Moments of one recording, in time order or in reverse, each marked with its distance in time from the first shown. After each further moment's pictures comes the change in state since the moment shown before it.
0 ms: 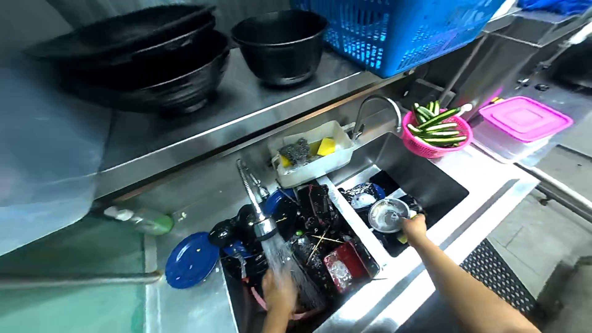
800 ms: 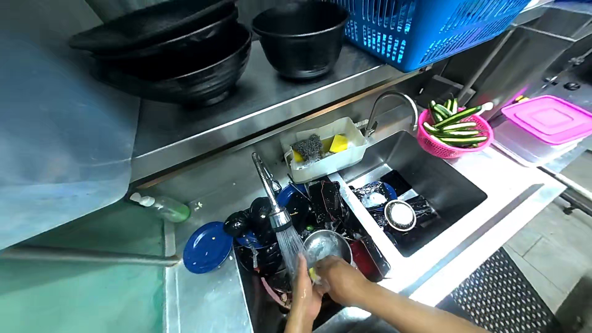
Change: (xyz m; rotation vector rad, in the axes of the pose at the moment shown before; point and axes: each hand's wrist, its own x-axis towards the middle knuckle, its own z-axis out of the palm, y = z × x) left_hand -0.038 0.057 -0.048 -1.944 -0.206 -0.516; right_hand -0.252 -0.047 0.082 -0.582 -0.985 -1.202
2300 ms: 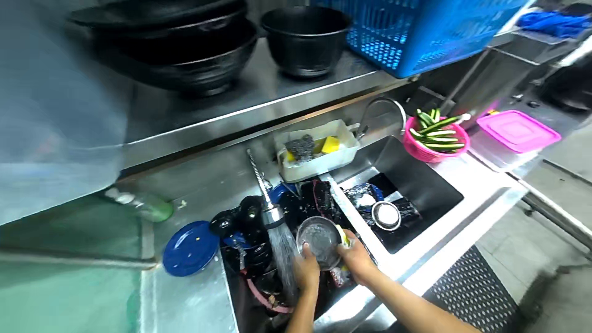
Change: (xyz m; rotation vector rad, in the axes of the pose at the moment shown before) left_hand 0.048 -0.024 0.020 0.944 0.332 0.395; right_hand -0.015 0.046 -0.003 1.124 0.639 0.484
